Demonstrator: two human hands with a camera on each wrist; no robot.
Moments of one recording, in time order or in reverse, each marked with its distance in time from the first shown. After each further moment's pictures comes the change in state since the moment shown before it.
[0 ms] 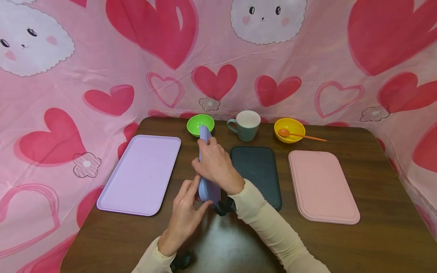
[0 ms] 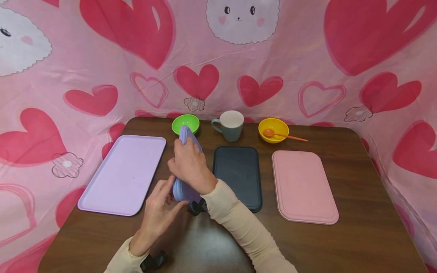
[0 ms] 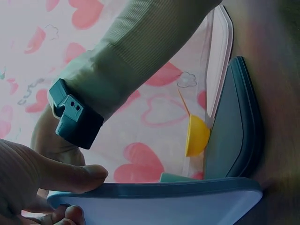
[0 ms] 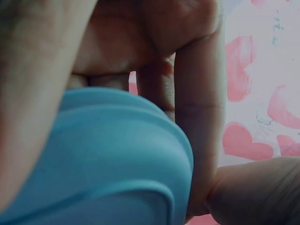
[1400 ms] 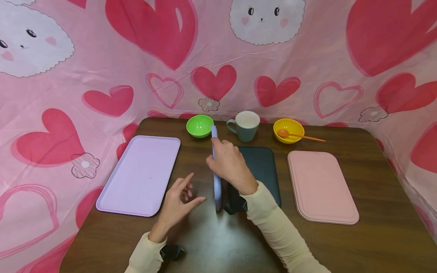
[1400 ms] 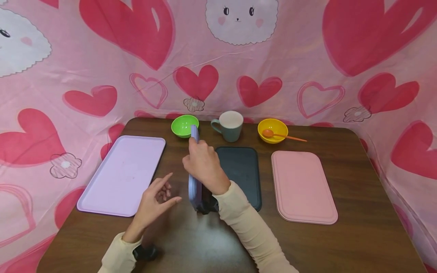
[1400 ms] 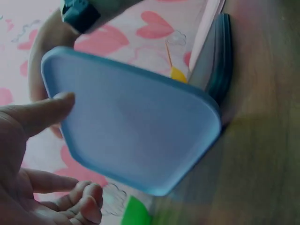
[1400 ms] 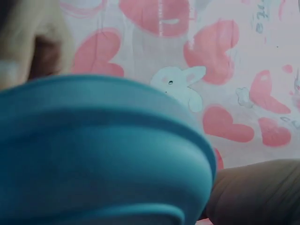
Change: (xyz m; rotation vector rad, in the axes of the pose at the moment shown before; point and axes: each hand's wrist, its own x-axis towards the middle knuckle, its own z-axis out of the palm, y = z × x) left_hand -0.007 -0.059 -0.003 -0.225 -0.168 -0.181; right_hand -0.007 0.024 -0.016 0.001 0.010 0.094
